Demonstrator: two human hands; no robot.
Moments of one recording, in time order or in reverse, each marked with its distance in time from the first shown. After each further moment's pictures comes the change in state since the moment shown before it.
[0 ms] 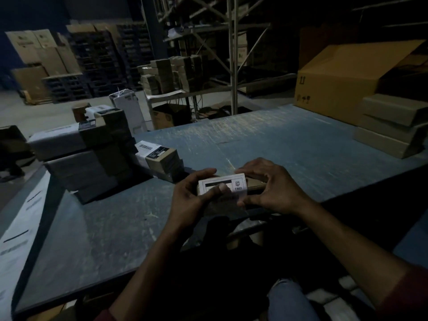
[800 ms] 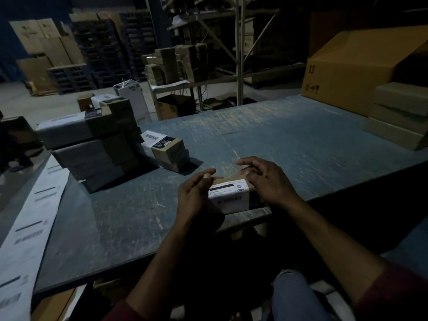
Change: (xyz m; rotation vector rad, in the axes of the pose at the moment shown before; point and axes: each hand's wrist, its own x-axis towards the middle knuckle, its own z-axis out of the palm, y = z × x) left_hand -0.007 -0.010 0.003 -0.240 0.146 -0.268; right_hand 0.004 0.000 0.039 0.118 0.053 0.397
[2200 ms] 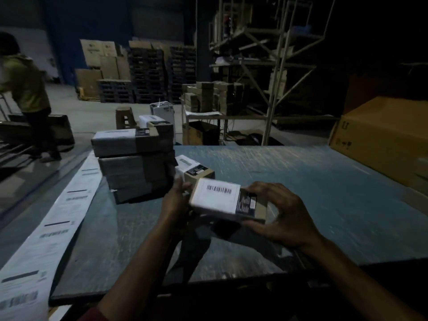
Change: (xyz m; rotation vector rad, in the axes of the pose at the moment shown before) left_hand 0.058 0.056 -0.078 -0.144 0.285 -0.140; right_hand 0.029 -0.040 0.005 -0.333 0.032 -0.757
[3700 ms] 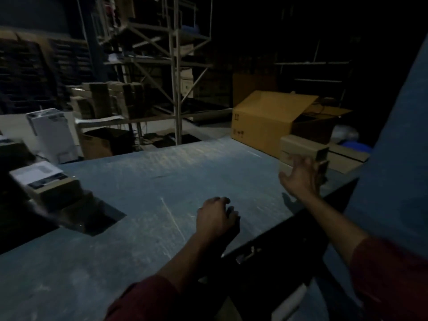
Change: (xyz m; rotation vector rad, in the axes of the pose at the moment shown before) left_hand -0.031 -0.182 0.267 1.317 -0.582 0.740; right_hand -0.105 0.206 -0.214 -0.691 0.221 1.098
